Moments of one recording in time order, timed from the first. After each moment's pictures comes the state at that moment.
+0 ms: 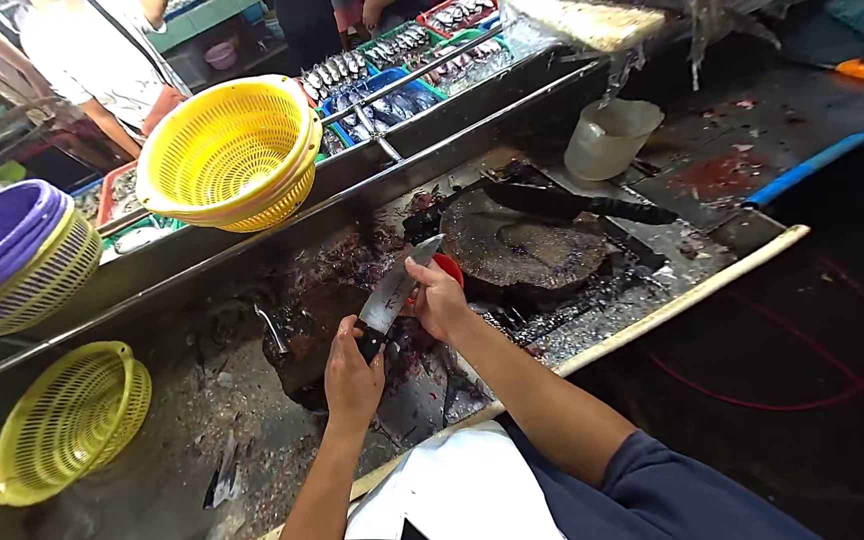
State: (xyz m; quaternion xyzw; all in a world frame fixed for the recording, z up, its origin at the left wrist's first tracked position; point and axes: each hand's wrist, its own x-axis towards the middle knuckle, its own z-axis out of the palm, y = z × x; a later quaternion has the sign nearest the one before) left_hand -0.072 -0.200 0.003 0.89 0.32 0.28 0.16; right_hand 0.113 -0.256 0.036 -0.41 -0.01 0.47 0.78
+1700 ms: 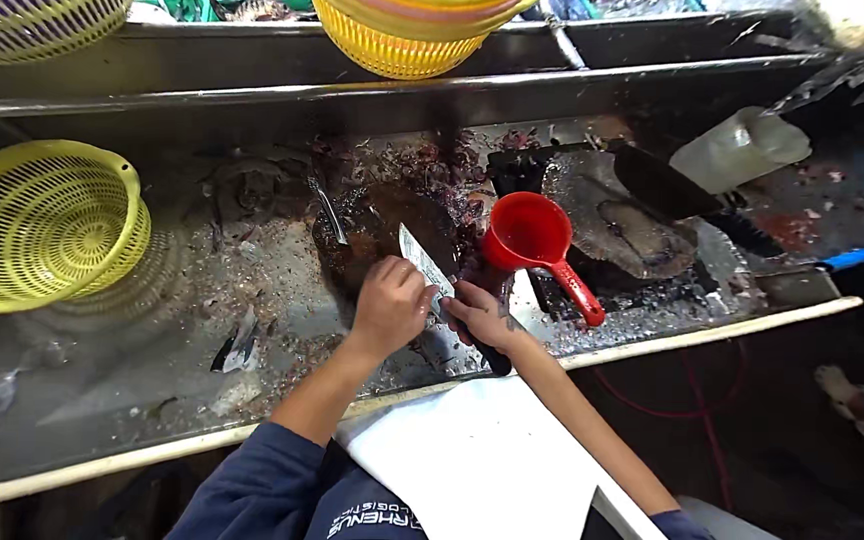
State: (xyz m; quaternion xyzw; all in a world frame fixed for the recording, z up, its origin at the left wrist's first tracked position) left_hand -0.170 -0.132 -0.034 0.91 0.19 0.30 0.23; right_hand -0.005 -0.263 -0.043 -0.72 -0.25 0.55 0.35
